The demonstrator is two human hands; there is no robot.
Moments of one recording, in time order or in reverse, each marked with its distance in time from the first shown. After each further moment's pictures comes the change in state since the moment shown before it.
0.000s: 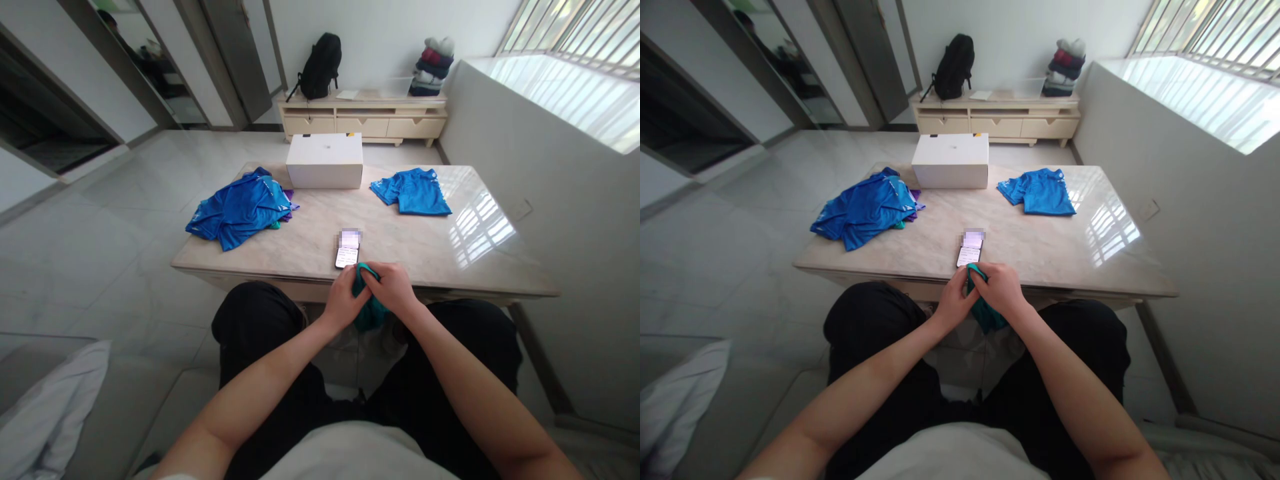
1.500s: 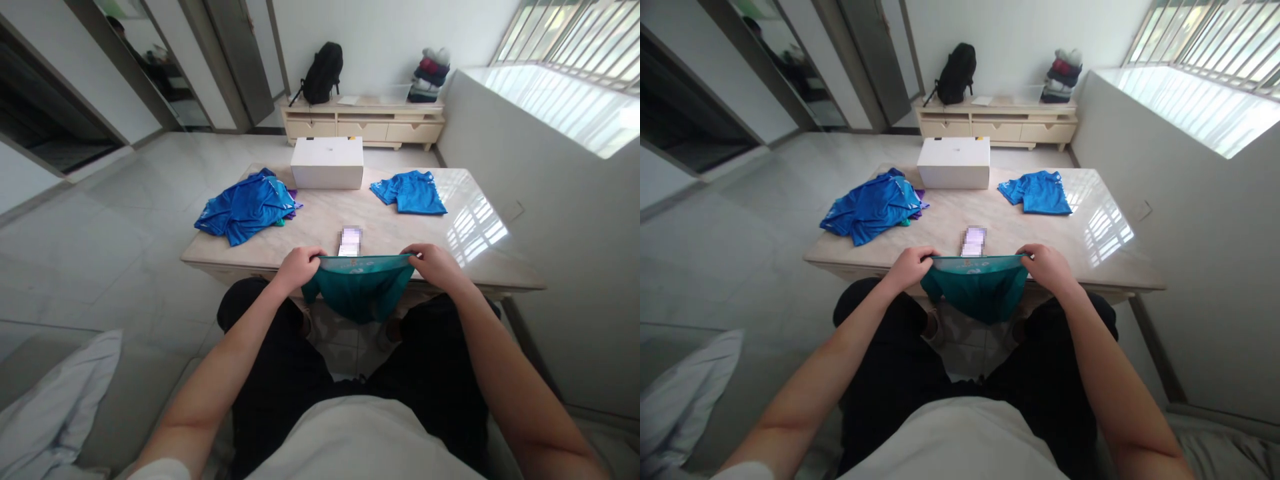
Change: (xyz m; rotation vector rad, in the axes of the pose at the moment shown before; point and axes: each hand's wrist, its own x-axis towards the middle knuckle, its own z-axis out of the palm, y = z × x) left_hand 0.028 0.002 -0.127 0.362 -0.172 -0.133; right_hand -0.007 0.034 -0.091 -0.302 -0.141 0.306
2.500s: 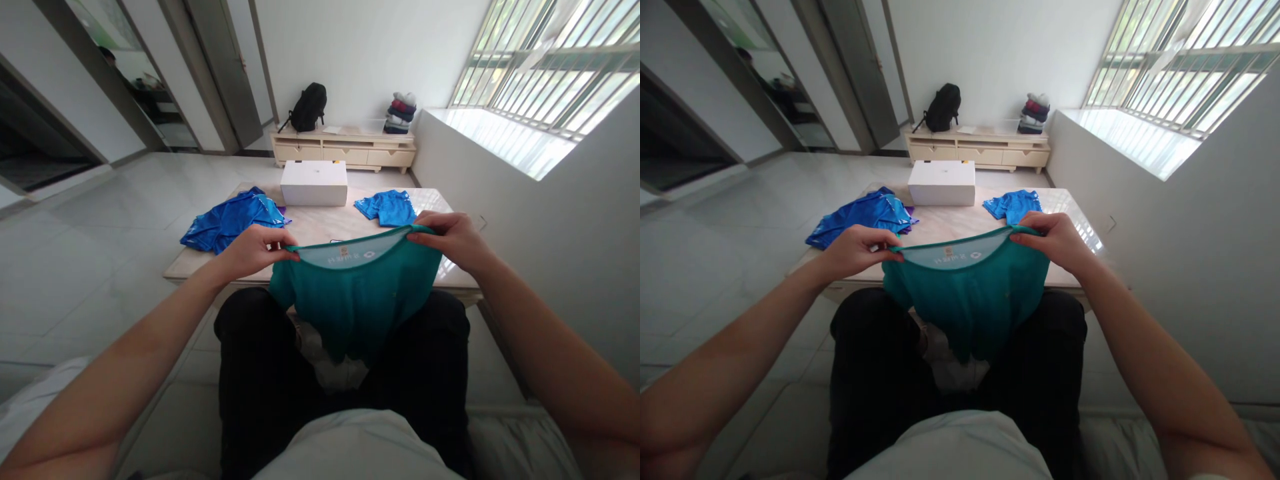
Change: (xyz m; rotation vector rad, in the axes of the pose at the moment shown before) left_hand -0.010 0.057 -0.118 -0.001 -0.066 0.342; right_hand -0.030 -0.034 -0.100 0.656 0.190 -0.362
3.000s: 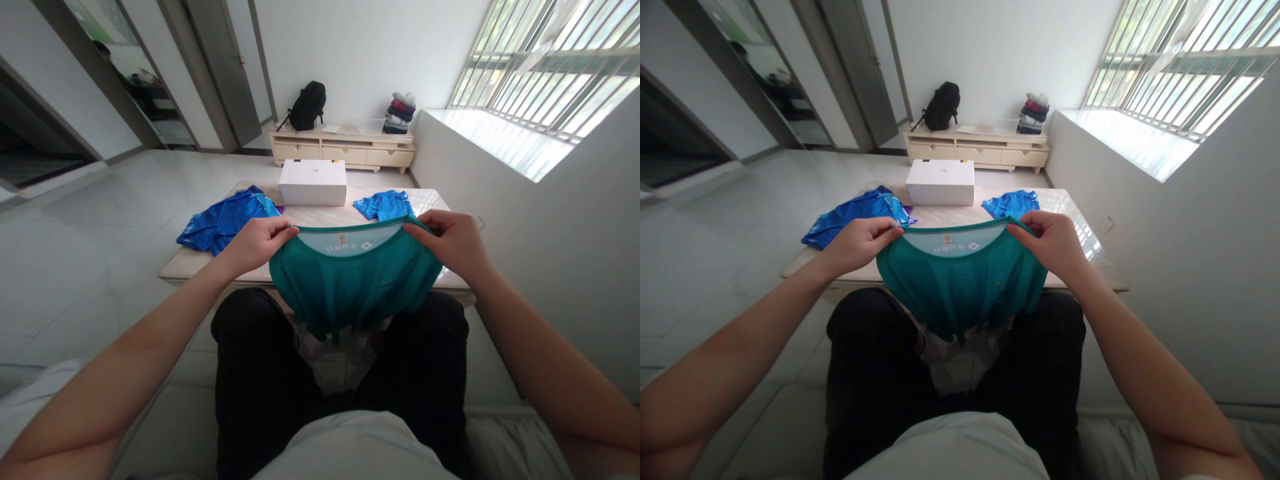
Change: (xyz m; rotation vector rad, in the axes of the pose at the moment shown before) left_hand 0.013 0.002 0.003 0.073 0.139 -0.061; right_hand -0.006 -0.020 0.015 -0.314 0.205 0.006
